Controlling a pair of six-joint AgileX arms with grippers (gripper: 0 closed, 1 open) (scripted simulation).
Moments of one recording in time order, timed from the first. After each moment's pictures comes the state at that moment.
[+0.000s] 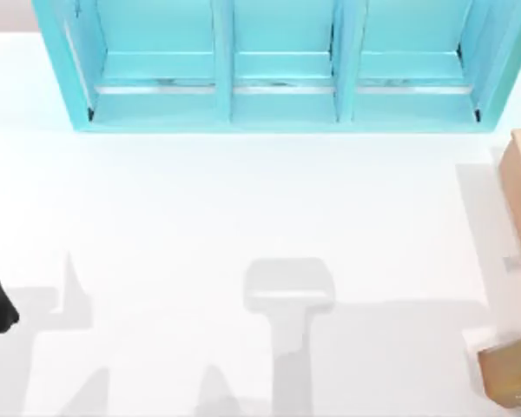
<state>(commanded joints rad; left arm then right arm) 0.00 0.00 0.00 0.00 0.00 0.00 -0.14 1.45 1.11 -1.24 -0.01 -0.13</state>
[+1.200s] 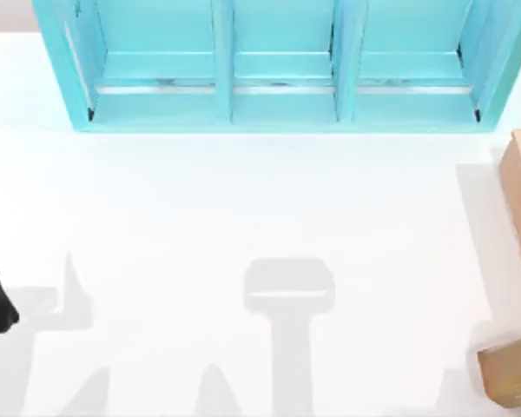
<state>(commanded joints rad) 0.00 0.00 0.00 0.00 0.00 0.00 -0.43 1.47 0.96 -1.07 -0.01 -0.42</state>
